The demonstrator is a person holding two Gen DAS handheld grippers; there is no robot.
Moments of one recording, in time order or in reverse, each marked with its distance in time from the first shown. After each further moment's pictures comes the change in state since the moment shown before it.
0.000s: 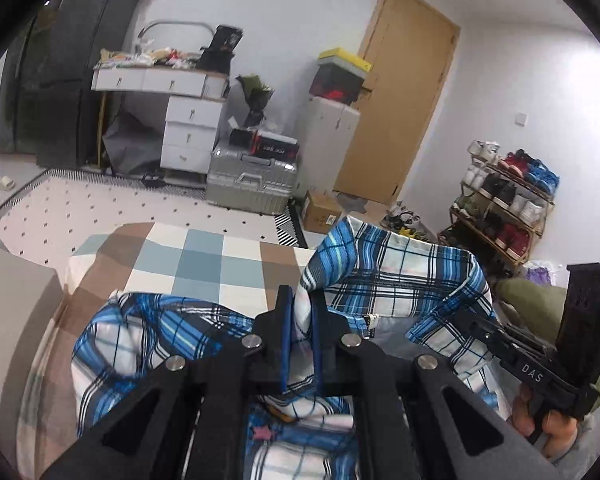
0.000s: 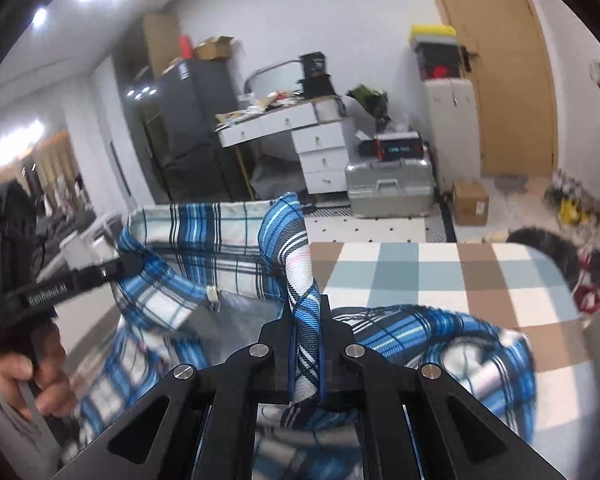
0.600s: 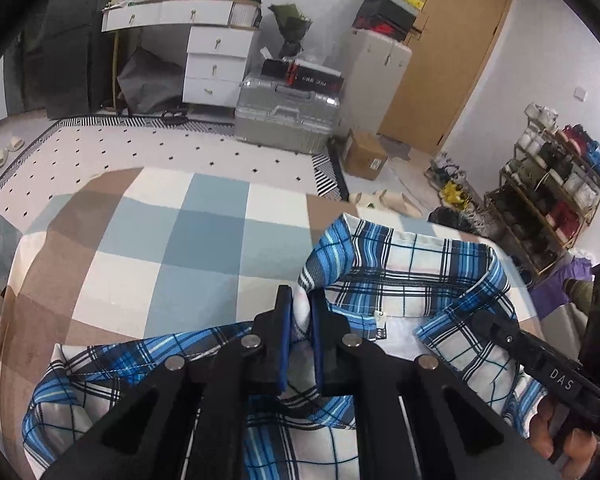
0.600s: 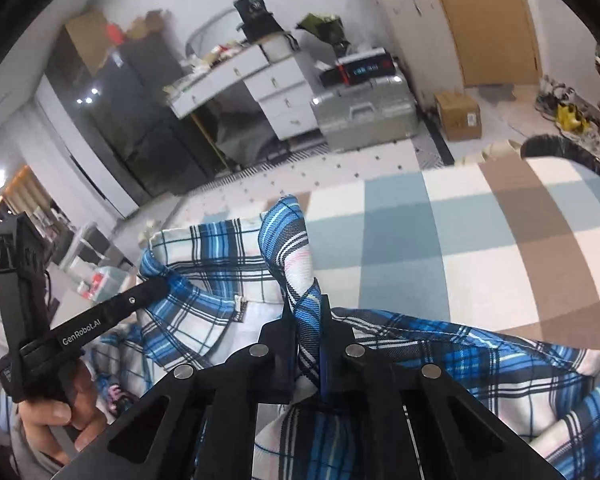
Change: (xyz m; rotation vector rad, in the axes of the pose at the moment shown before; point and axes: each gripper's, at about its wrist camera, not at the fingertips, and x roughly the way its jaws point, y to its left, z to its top) left arm 0.121 0.033 0.017 -0.075 0.239 0.111; right arm 0.136 -0.059 0.012 0.275 0.203 0.003
